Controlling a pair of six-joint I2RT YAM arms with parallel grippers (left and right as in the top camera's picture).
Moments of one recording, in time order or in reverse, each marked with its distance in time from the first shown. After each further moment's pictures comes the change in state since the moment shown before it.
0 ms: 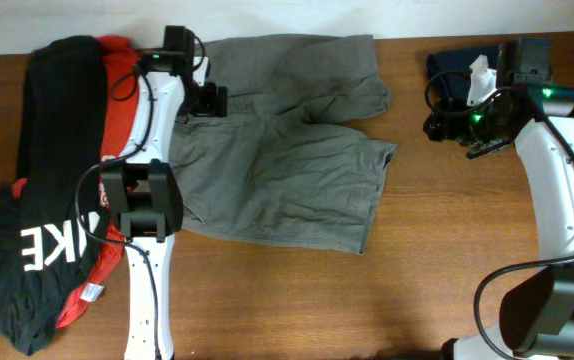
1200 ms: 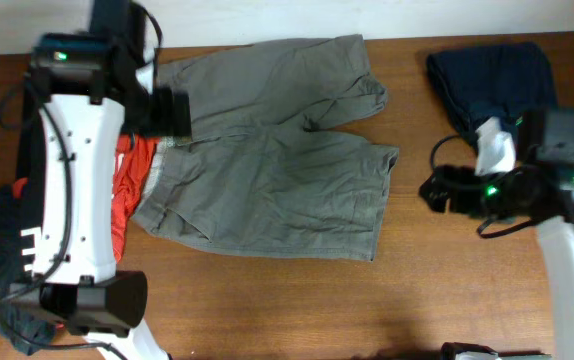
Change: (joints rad) left arm -0.045 -0.803 -0.262 -0.536 -0.199 -0.146; right arm 0.000 -0.428 -0.251 -0.245 -0.095 -0.003
